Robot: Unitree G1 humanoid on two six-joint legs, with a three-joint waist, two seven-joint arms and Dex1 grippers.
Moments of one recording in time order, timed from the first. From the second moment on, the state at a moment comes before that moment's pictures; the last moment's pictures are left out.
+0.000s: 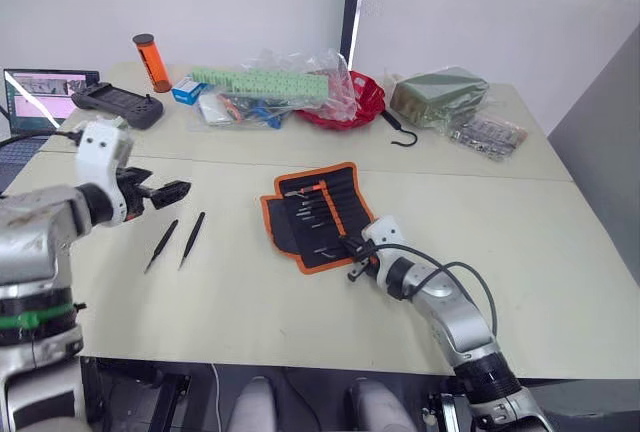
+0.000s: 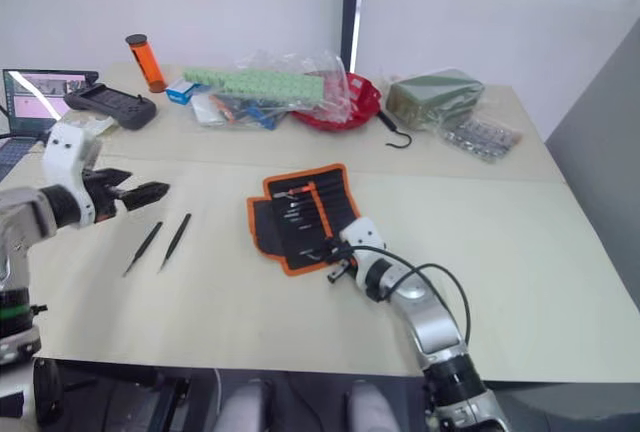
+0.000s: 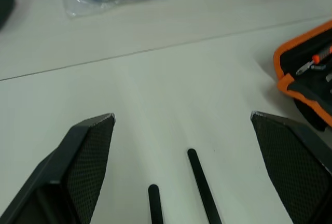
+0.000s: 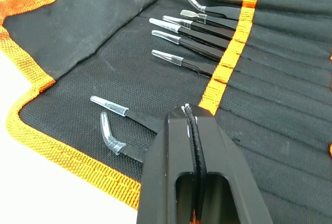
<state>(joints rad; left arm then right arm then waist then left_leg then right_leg) -0.39 0.71 0.49 -0.21 -0.23 1.05 -0.76 -0.26 -0.24 0.24 0.02 0.10 0.28 0.51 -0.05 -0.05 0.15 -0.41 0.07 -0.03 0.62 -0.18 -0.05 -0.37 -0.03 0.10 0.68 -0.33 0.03</state>
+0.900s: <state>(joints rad) 0.18 0.54 0.73 -0.44 -0.43 0.85 -0.63 -0.29 -0.26 0.26 0.11 0.09 0.22 0.59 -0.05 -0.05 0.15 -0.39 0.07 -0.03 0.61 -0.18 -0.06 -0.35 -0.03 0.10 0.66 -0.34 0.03</state>
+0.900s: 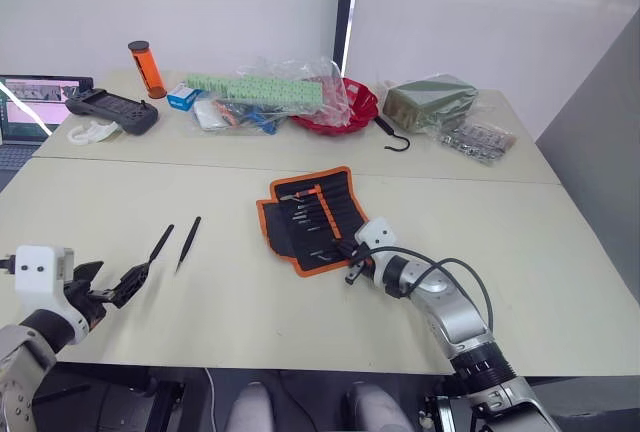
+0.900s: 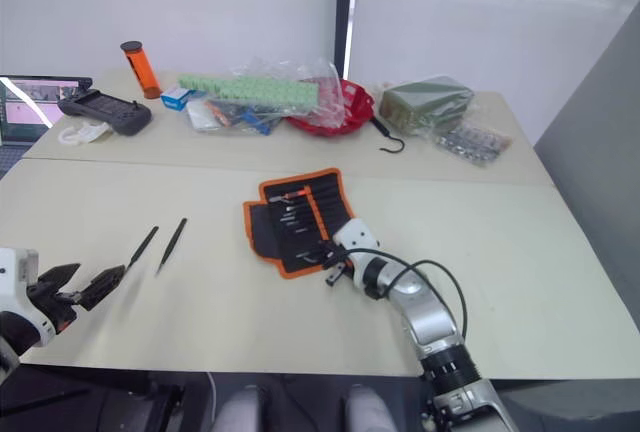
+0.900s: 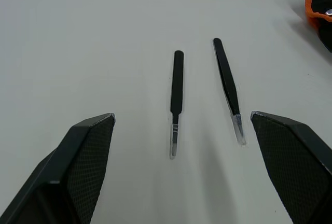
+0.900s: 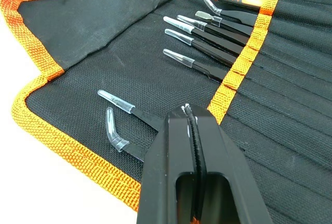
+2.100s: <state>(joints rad) 0.10 0.67 0.48 -0.04 -0.37 0.47 -0.67 -0.25 -0.27 0.26 0.03 0.09 0.26 0.56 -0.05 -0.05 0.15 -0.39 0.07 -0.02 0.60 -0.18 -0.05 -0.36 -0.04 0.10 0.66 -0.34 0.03</state>
